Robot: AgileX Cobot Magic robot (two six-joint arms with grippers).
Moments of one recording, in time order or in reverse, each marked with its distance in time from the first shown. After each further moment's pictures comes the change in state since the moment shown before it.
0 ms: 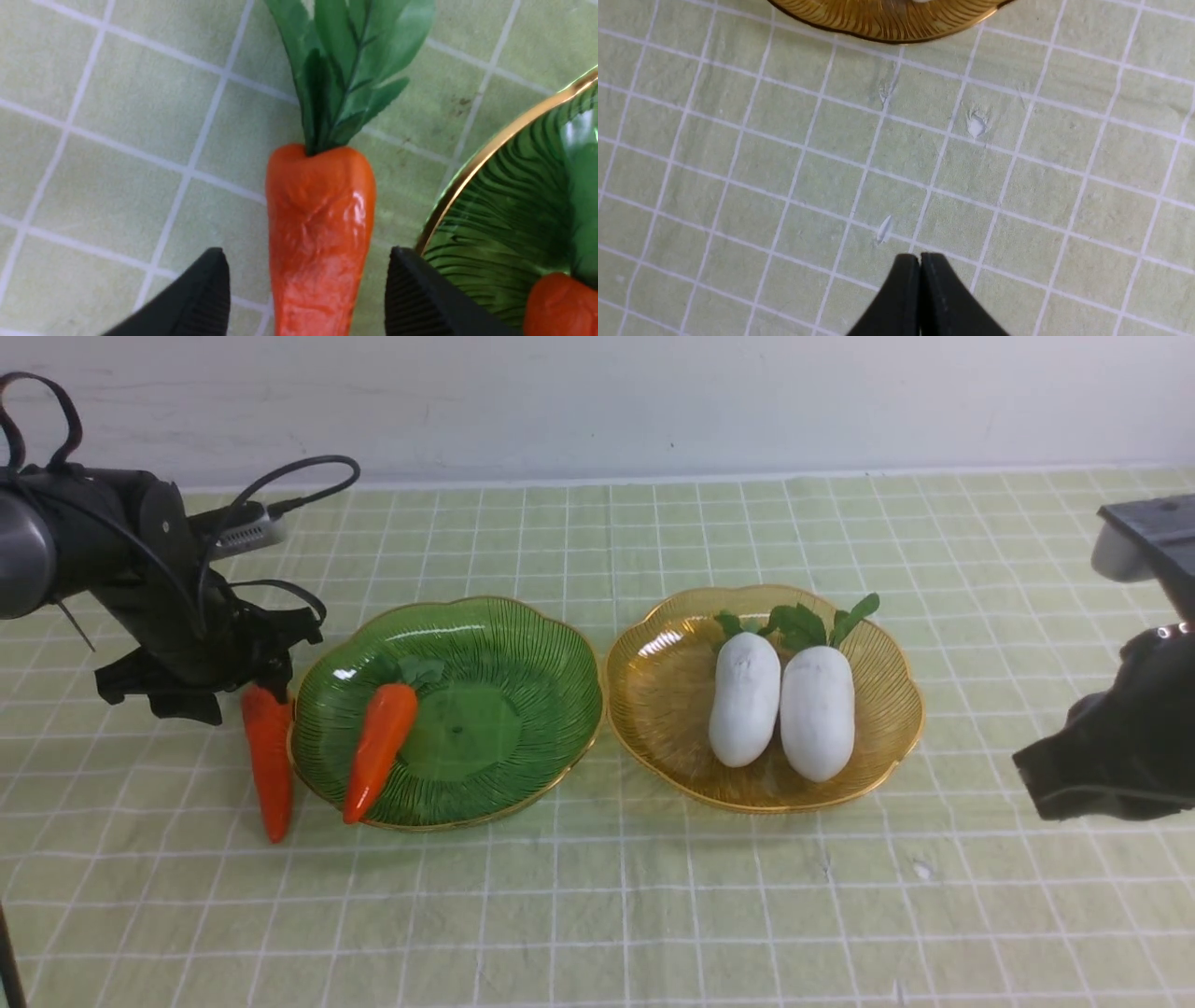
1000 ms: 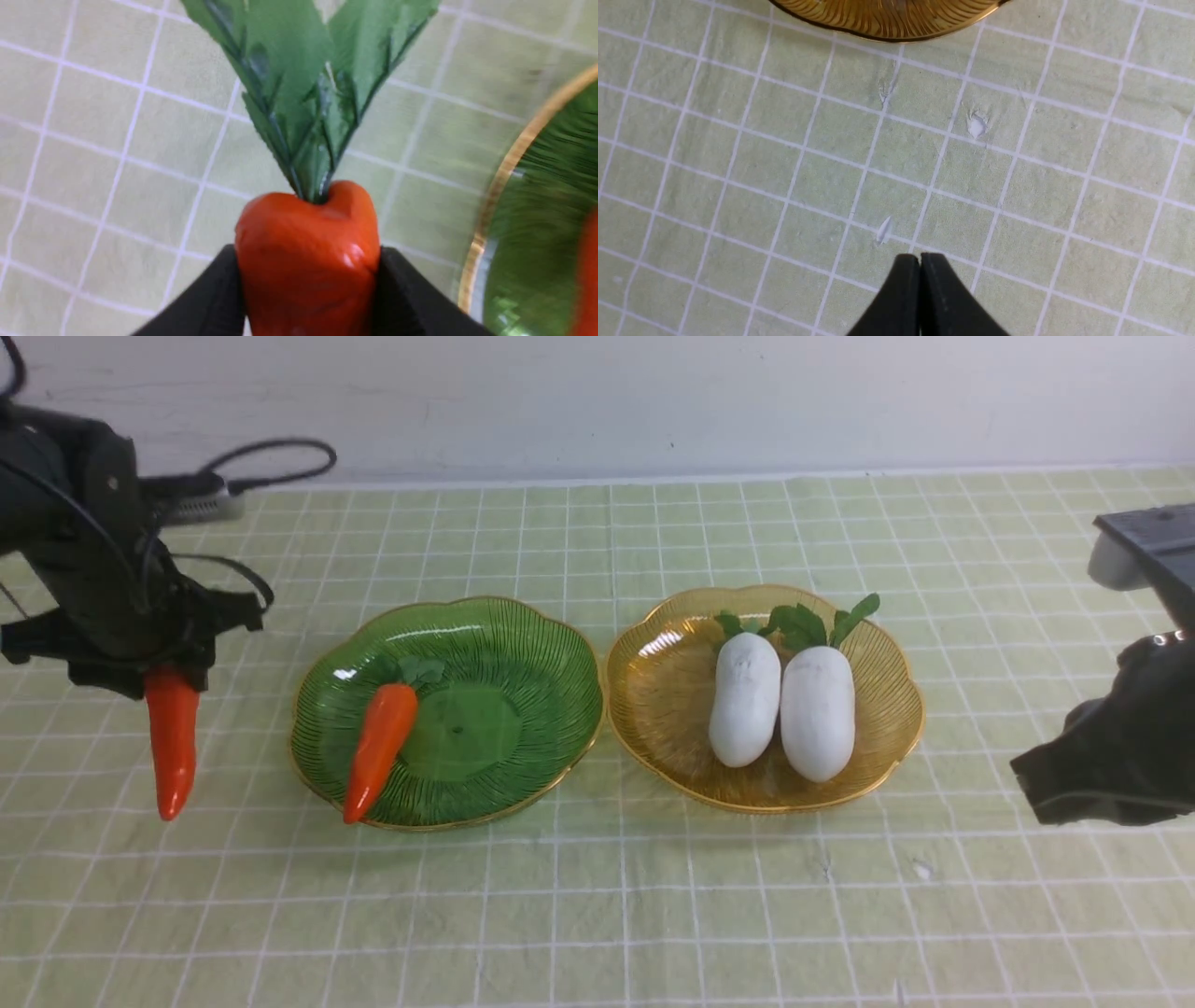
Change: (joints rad) right arm 0.000 0.001 0.005 0.001 -0.007 -0.003; left arm -0.005 -0.188 -0.001 0.106 0.202 0.045
